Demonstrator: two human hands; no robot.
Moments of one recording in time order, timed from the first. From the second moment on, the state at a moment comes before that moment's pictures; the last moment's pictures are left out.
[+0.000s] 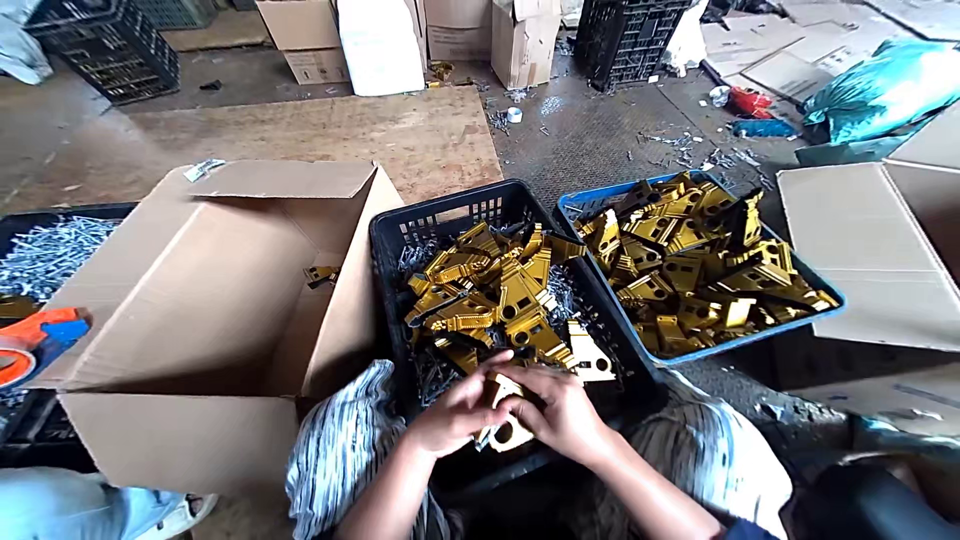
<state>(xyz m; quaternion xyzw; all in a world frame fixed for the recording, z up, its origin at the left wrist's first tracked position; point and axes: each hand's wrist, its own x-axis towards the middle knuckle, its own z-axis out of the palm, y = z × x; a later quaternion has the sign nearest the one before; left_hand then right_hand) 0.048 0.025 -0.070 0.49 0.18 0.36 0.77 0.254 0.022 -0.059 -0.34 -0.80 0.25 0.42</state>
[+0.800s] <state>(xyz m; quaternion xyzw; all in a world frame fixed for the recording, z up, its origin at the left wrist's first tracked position) 0.060 -0.124 -0.149 0.48 0.25 0.32 0.78 0.262 -0.116 -0.136 -0.29 -0.86 0.22 0.35</state>
